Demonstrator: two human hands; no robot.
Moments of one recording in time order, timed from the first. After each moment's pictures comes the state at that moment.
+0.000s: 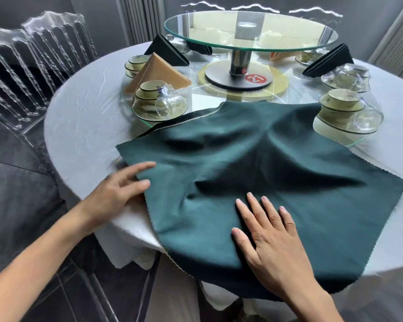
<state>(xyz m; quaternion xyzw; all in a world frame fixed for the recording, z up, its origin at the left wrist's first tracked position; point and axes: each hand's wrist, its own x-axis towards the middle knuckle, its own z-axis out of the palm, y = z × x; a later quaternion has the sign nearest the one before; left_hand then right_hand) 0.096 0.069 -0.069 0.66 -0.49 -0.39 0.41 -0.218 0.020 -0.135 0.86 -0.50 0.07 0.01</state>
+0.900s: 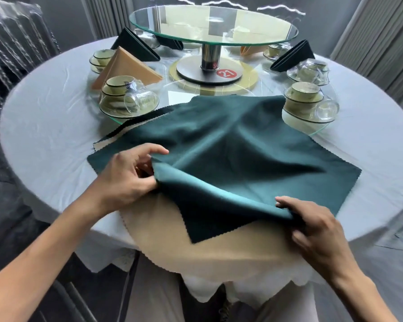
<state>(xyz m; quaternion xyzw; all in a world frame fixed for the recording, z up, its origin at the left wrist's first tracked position) 0.044 0.024 -0.068 0.61 -0.64 -0.21 0.41 -0.323 -0.003 -0.116 0.81 -0.50 0.28 -0.03</state>
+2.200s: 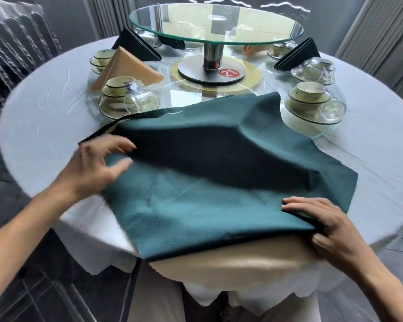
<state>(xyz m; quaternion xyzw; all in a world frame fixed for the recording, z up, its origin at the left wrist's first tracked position) 0.110 0.008 -0.071 0.65 -0.68 -0.04 0.33 -0.353 -0.032 -0.115 0.85 -0.45 0.24 -0.16</state>
